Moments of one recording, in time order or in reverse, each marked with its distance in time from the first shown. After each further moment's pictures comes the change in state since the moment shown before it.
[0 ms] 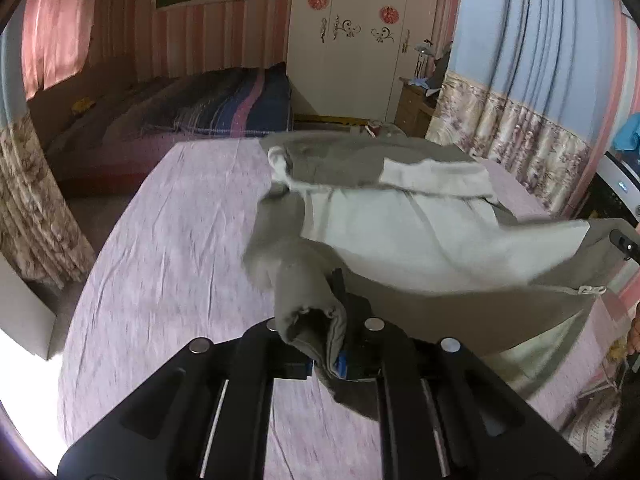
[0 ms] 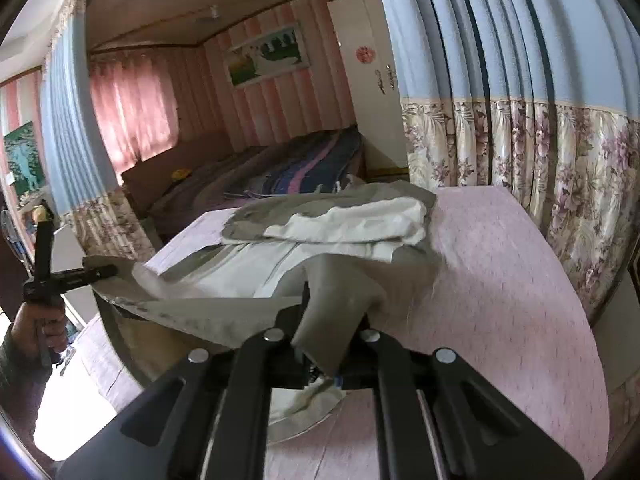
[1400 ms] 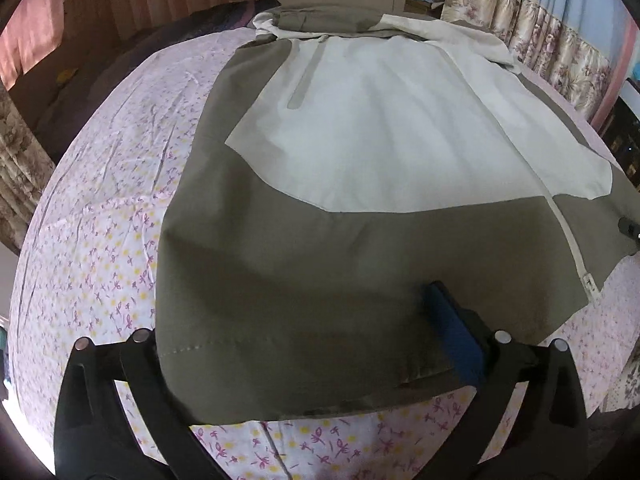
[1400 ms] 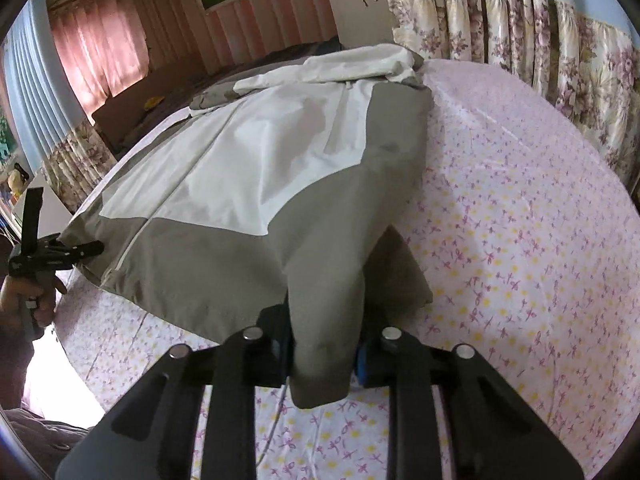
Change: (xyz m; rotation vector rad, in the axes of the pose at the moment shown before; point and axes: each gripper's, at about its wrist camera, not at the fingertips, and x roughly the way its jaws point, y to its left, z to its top) left arm 0.098 0.002 -0.119 0.064 0.281 0.026; right arm 0.060 -0.008 -0.137 0.058 0.315 -0.047
